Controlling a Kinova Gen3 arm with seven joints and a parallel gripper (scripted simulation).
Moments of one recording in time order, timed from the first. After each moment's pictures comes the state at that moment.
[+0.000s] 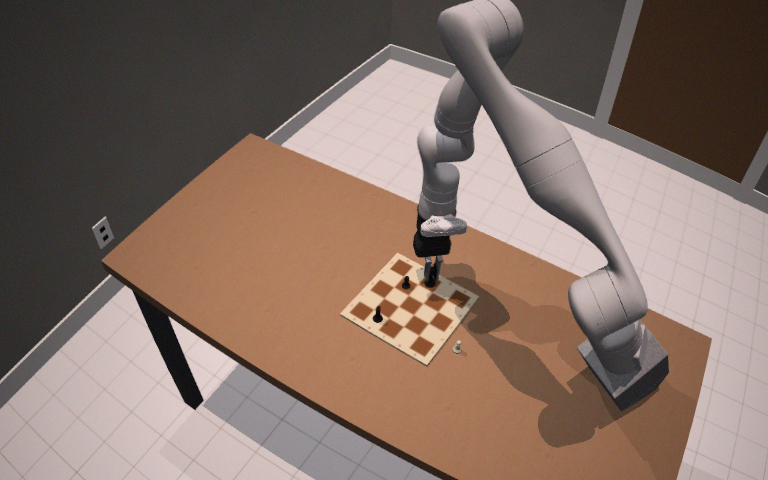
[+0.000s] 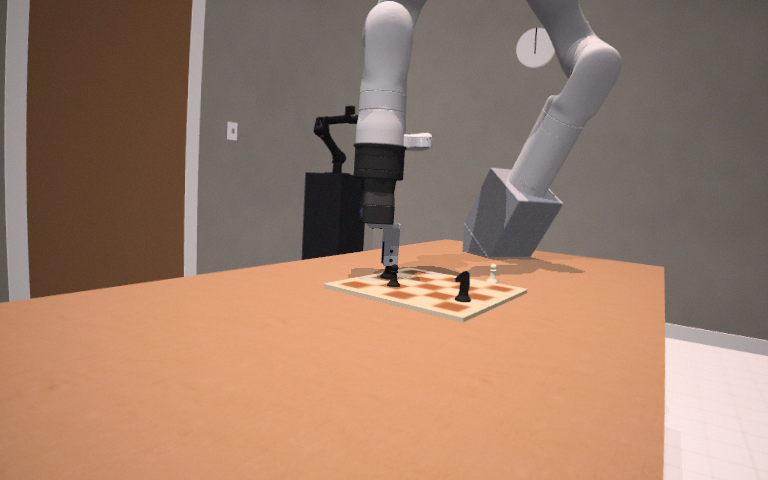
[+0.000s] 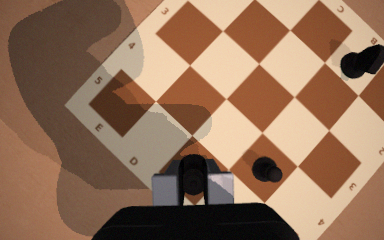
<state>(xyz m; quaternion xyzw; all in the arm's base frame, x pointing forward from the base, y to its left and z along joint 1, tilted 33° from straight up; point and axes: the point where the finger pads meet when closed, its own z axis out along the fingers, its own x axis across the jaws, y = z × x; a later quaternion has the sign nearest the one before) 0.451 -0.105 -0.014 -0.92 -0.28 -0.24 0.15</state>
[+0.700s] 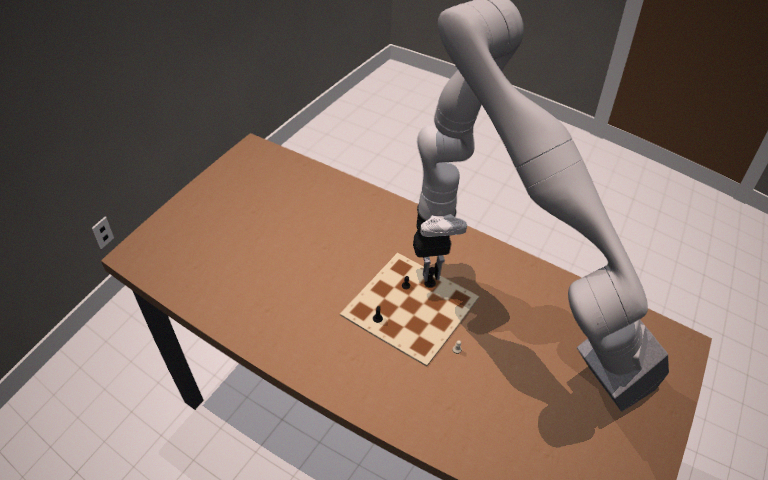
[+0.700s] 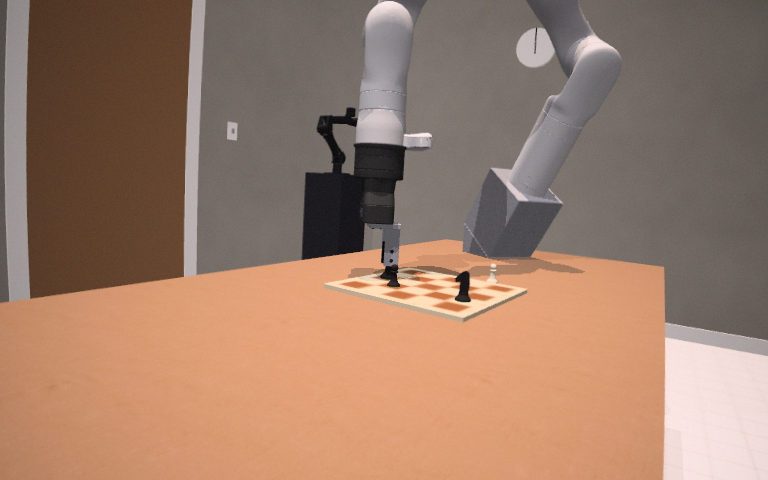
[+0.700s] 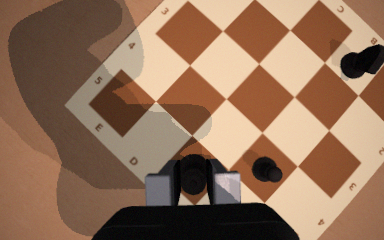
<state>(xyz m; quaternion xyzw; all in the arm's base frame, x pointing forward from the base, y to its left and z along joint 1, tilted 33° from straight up) 0.451 -0.105 -0.014 -0.92 -0.28 -0.24 0.15</state>
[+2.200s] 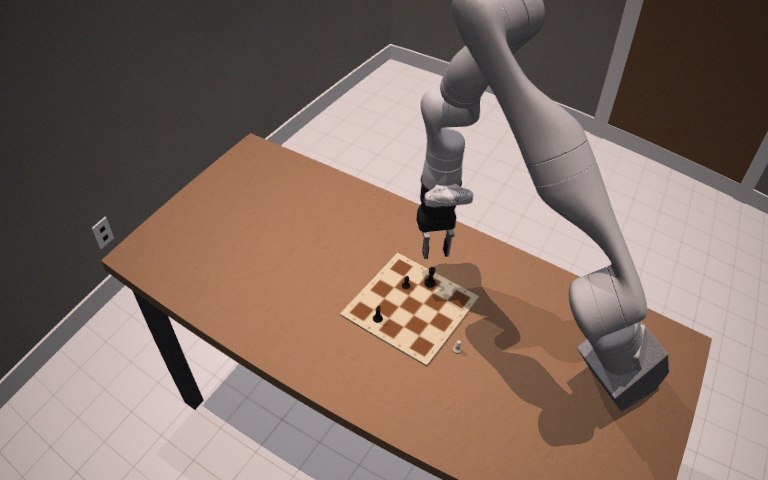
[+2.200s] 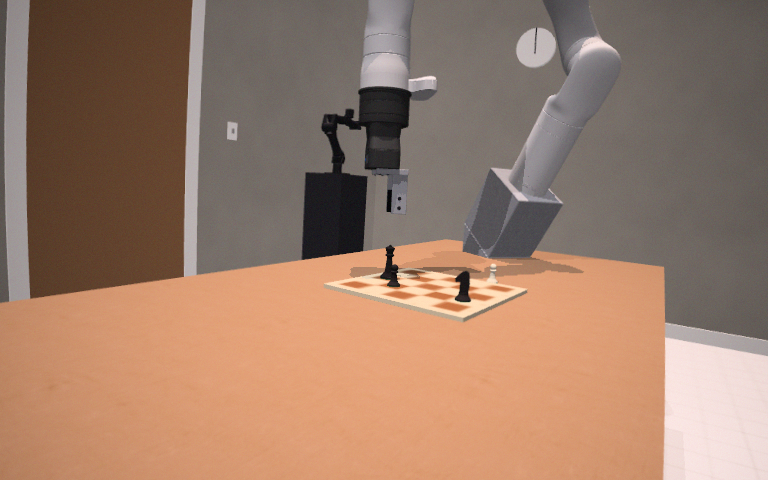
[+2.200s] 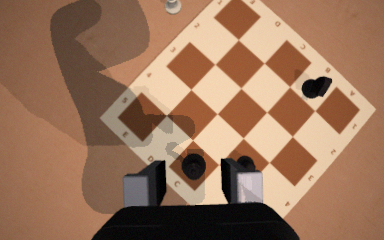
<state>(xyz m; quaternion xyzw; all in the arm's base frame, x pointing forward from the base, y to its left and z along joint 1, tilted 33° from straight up) 0.420 -0.135 0.054 -0.92 -0.28 -0.24 0.16</state>
